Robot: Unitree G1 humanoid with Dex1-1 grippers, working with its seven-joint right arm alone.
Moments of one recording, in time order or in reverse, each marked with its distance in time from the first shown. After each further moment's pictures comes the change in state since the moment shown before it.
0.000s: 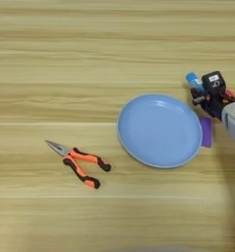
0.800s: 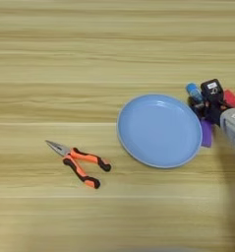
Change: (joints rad) arm -0.050 0.002 0.000 0.215 0.000 -0.113 -0.002
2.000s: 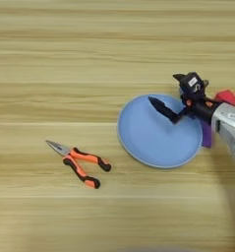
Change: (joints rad) arm 0.153 -0.028 0.121 -0.460 0.083 0.005 0.356
